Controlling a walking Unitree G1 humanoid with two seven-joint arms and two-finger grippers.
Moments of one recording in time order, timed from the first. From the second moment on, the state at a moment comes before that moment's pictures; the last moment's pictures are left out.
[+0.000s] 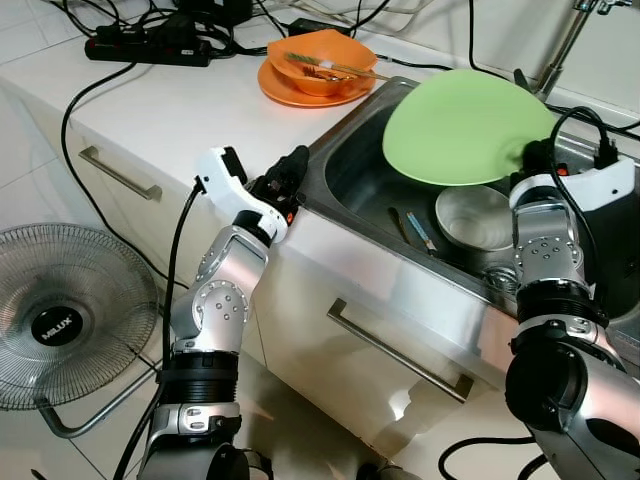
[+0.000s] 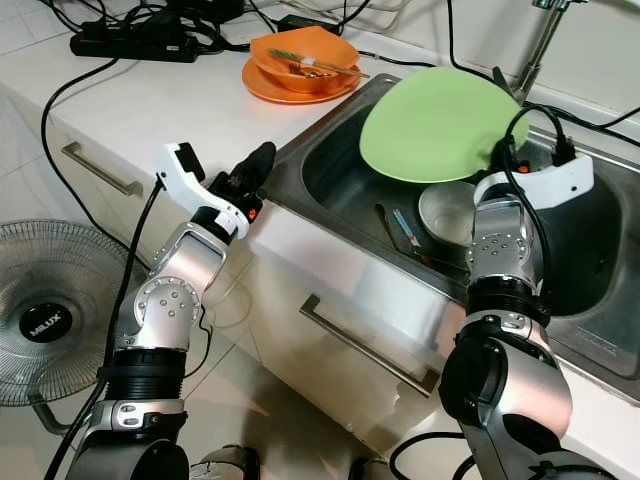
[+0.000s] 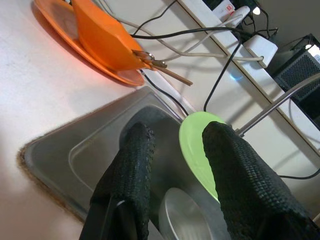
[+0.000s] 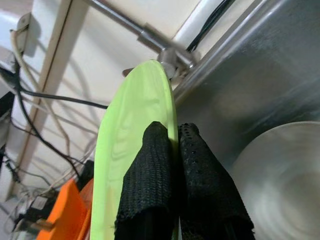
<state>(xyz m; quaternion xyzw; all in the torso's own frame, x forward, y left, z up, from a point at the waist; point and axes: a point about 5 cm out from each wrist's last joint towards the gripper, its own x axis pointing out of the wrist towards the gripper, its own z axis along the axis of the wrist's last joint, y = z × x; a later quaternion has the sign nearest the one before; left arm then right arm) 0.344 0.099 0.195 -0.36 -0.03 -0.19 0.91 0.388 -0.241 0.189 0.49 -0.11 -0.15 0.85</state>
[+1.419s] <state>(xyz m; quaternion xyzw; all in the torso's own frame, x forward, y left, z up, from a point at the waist) 0.342 0.102 0.191 -0.33 -0.02 -0.18 0.92 0.394 -0.188 0.159 0.09 0.00 -0.07 0.99</state>
